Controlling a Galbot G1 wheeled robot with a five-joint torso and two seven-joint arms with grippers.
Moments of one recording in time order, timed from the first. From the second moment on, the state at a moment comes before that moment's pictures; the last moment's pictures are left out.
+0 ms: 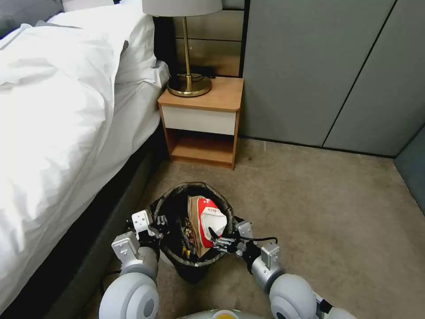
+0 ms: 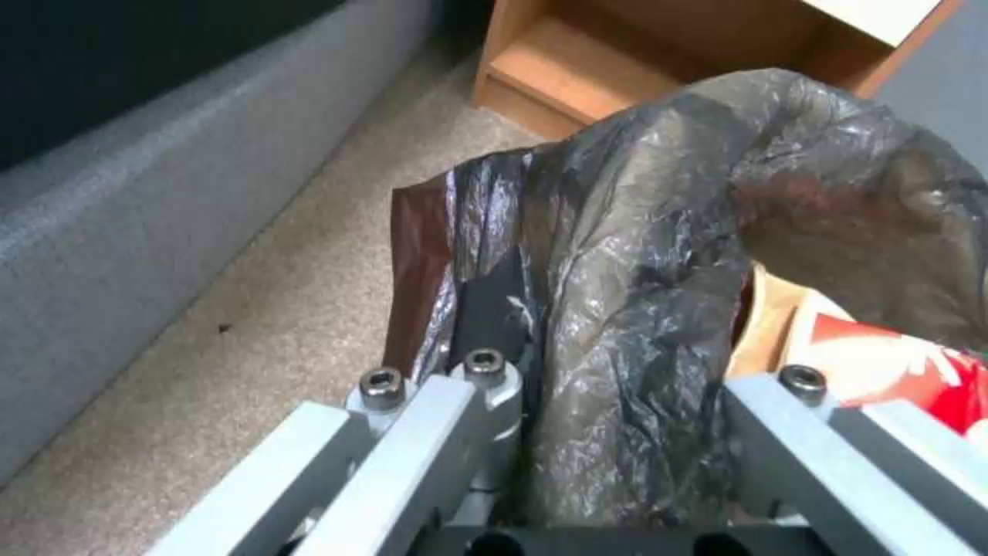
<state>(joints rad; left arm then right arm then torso) 1.64 -1.49 -0.40 -2.29 -0.46 0.46 -0.46 -1.27 0.99 -0.18 1.97 0.56 -0.21 0.31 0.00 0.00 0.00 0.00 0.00</state>
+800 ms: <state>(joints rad) 1.59 -1.49 -0.43 -2.21 -0.49 0.46 -0.47 -1.35 0.97 -0.09 2.16 0.49 -0.18 0.28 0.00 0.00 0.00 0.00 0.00</state>
